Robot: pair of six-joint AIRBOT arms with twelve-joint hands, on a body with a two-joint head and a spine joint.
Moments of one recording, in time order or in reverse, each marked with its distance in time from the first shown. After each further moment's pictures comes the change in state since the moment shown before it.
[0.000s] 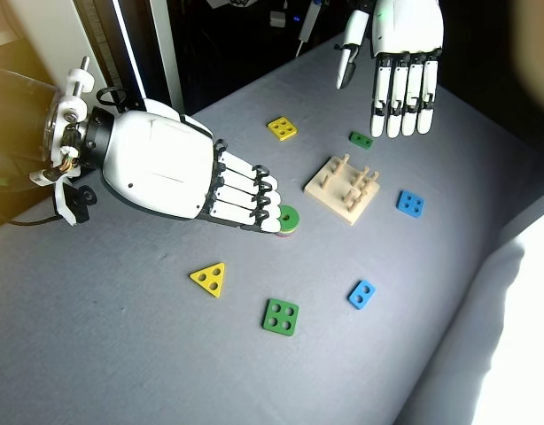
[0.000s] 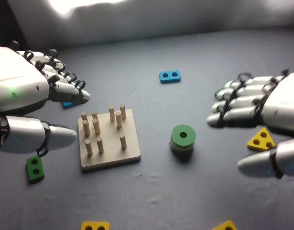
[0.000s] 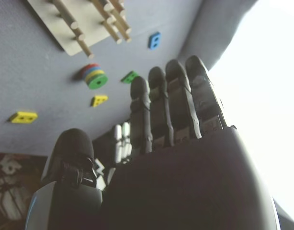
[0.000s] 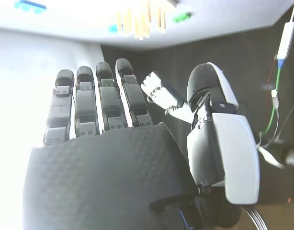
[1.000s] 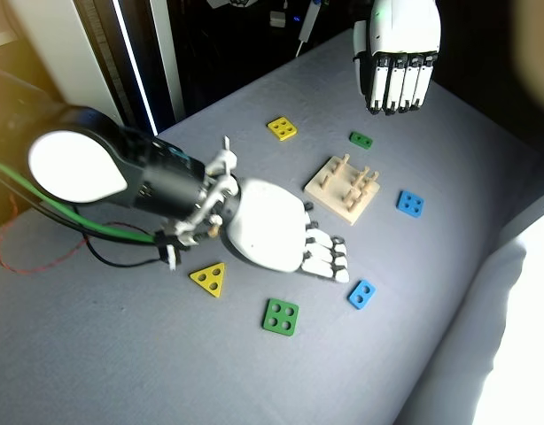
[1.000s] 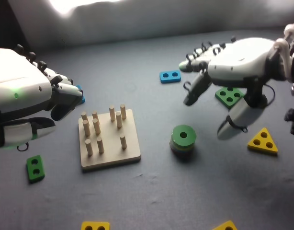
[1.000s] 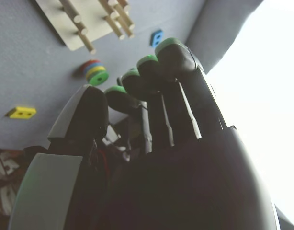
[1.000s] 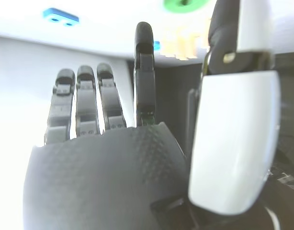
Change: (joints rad) left arm 0.001 0.000 -0.009 -0.013 0.004 -0.003; right arm 0.122 -0.412 0.431 0.163 -0.133 -0.067
